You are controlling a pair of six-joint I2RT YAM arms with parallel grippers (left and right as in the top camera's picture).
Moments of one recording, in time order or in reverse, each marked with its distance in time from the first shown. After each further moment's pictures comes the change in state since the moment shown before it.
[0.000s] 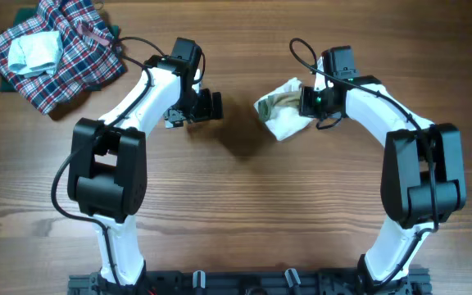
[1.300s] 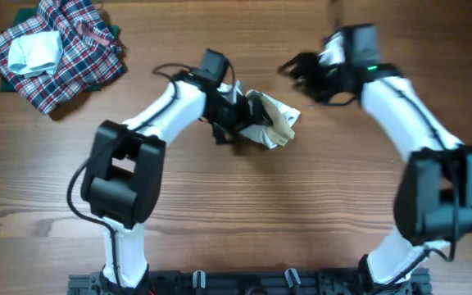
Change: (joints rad) left arm -0.143 -0.006 -0.100 0.227 0.561 -0.241; right arm -0.082 -0.131 0.095 0.064 -0.434 0.462
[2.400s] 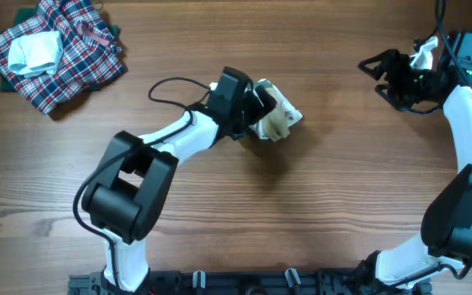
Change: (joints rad) left arm -0.092 -0.068 -0.238 0.612 -0.447 -0.492; right arm -0.370 -0.082 0.009 -0.241 -0.032 -0.299
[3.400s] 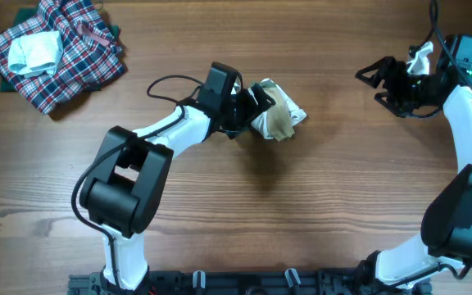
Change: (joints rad) left arm 0.048 0.026 0.015 -0.030 0.193 0.063; right arm 0.000 0.000 0.000 -0.082 0.022 -0.076
